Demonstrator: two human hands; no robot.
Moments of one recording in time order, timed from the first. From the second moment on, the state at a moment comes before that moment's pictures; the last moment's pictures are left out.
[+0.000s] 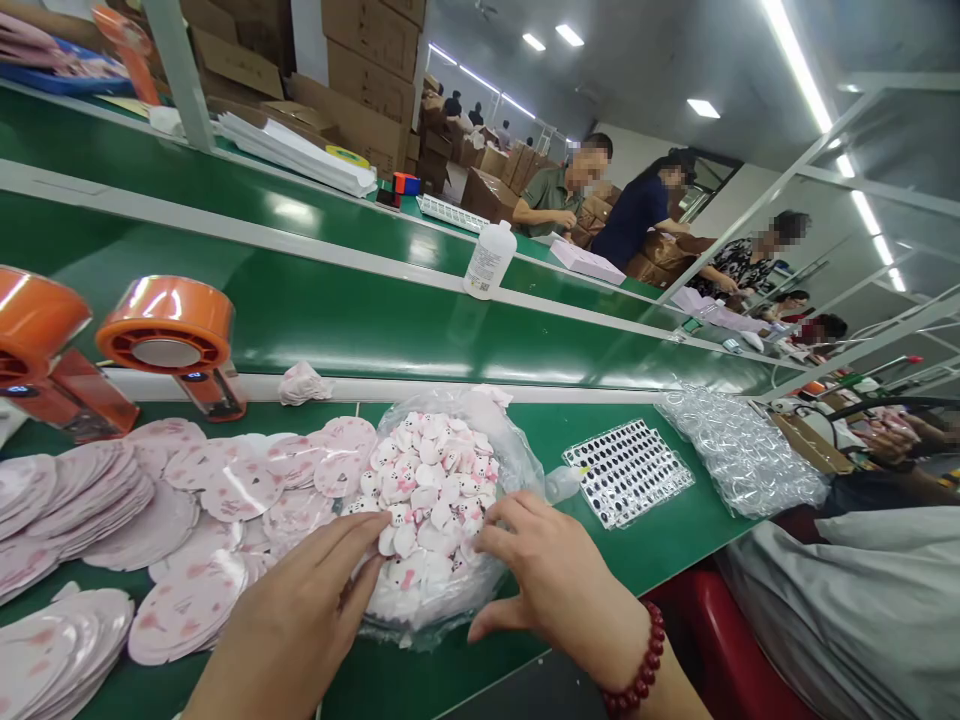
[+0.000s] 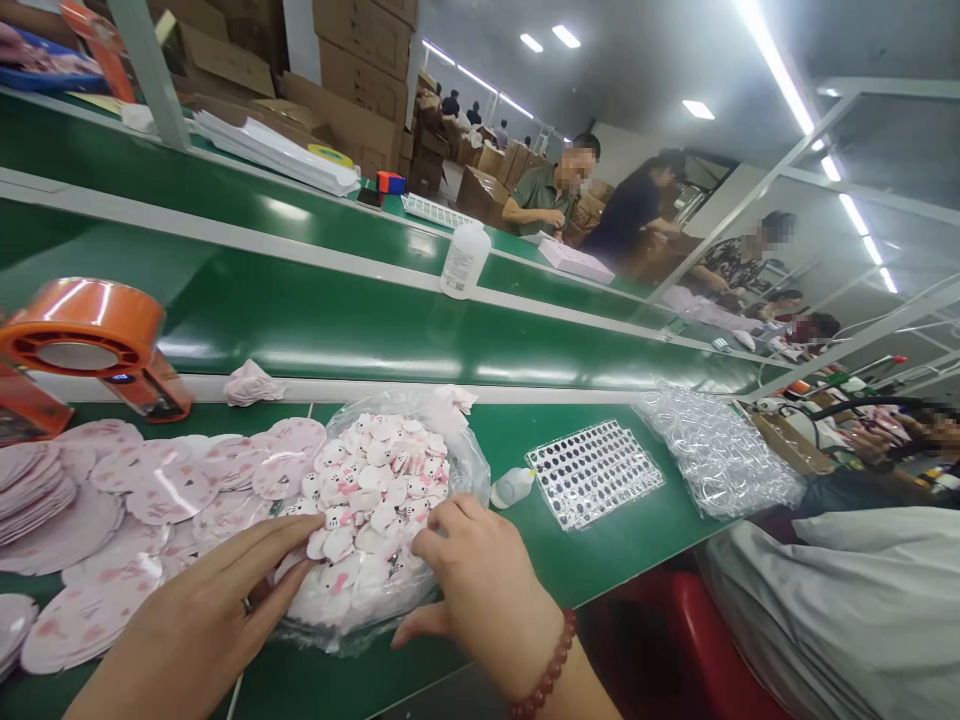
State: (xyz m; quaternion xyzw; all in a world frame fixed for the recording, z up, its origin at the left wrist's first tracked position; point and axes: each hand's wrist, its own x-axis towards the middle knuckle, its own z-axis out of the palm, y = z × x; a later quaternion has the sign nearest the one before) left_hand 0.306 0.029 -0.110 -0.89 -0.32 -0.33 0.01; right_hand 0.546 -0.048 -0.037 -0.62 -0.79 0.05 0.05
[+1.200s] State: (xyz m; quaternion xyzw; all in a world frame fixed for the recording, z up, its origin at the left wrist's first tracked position) left_hand 0.319 0.025 -0.097 -0.84 -0.36 -0.36 -0.20; right_hand 0.540 -0.040 -0.030 -0.70 -0.71 0.02 -0.04
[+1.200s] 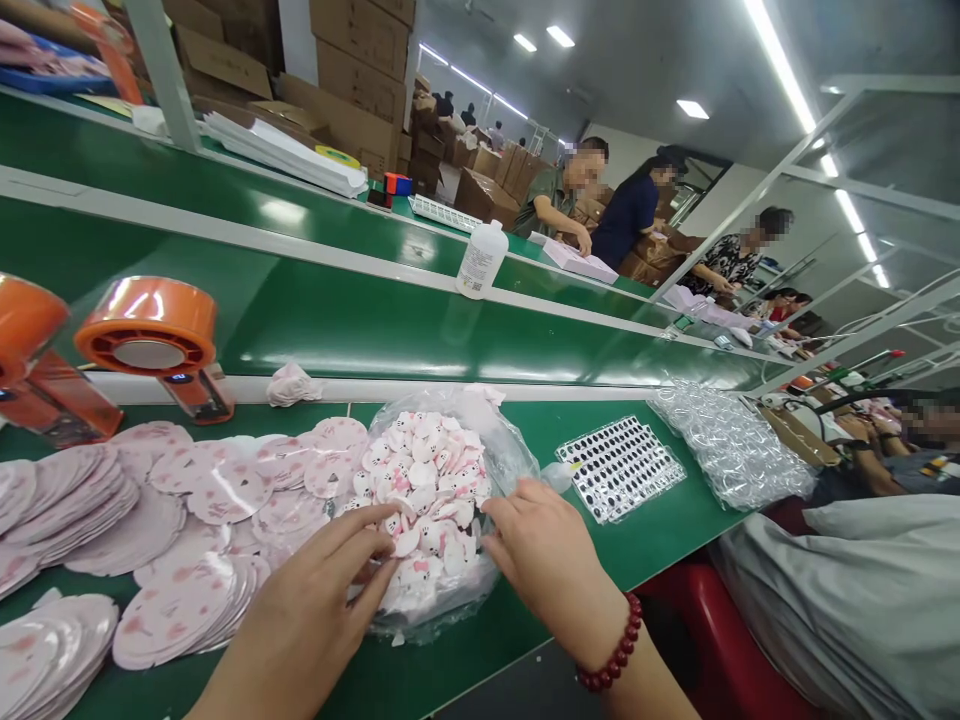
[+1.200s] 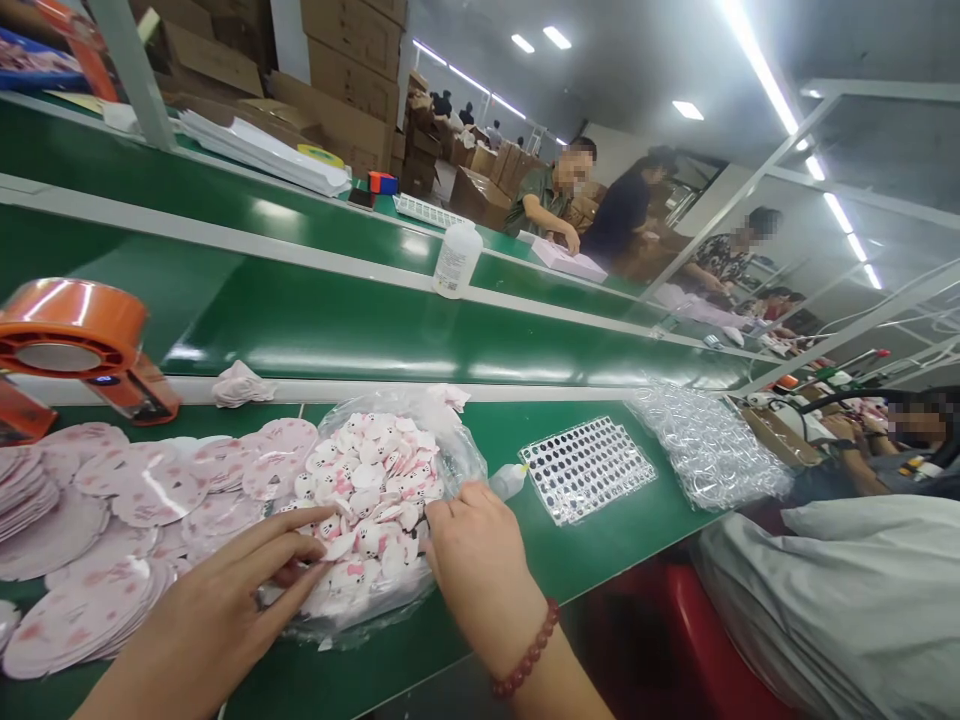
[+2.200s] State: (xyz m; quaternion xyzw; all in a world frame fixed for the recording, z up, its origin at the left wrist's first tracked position) left_hand 0.314 0.030 -0.097 -0.72 -0.49 -0.33 -0.37; right_hand 0.536 -0.009 -0.033 -0.76 -0.63 0.10 0.05
